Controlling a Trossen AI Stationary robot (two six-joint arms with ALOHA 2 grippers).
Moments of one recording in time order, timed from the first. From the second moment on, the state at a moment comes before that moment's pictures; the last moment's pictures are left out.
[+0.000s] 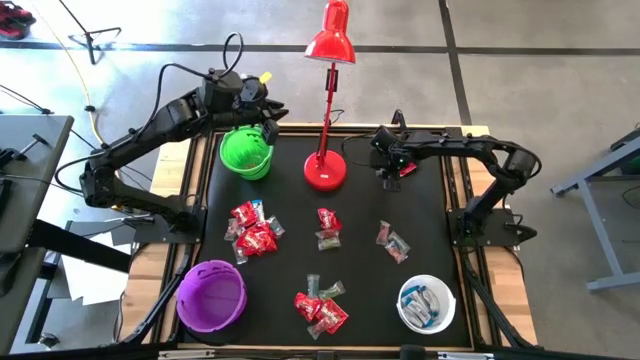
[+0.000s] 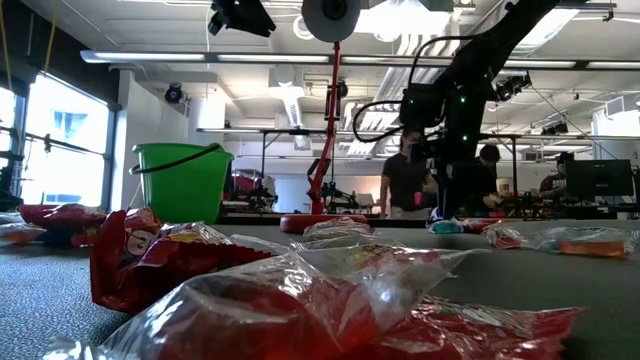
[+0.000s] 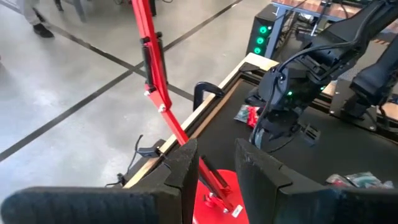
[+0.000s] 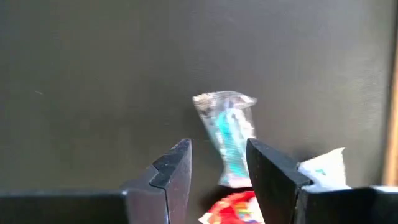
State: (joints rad) left arm 0.52 1.27 1.44 -0.60 -0.04 -0.05; right arm -0.60 1.64 0.95 -0.61 0.05 -0.50
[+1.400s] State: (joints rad) left arm 0.54 1.27 1.44 -0.61 -0.04 -0.08; right arm -0.67 1.69 0.94 -0.70 -0.01 -0.10
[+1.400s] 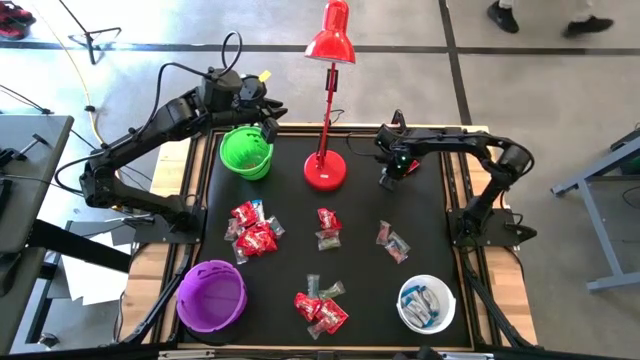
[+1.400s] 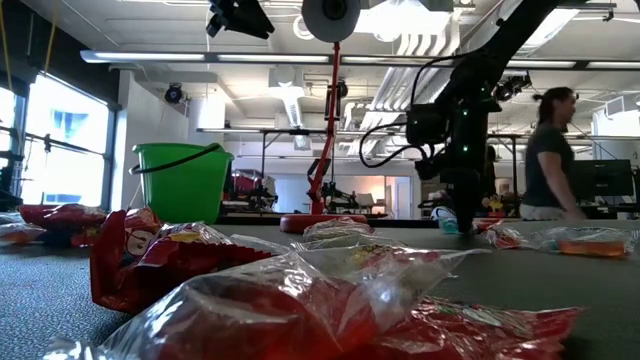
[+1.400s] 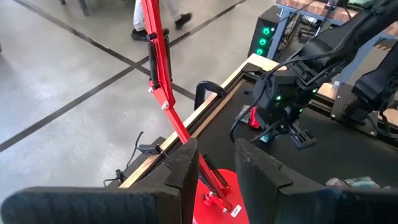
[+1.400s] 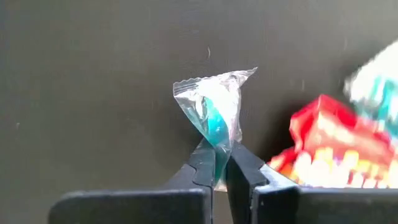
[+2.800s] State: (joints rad) left arm 0.28 1.35 1.44 -0.14 -0.01 -0.26; right arm -0.34 1.13 0.95 0.33 -0.11 0.39
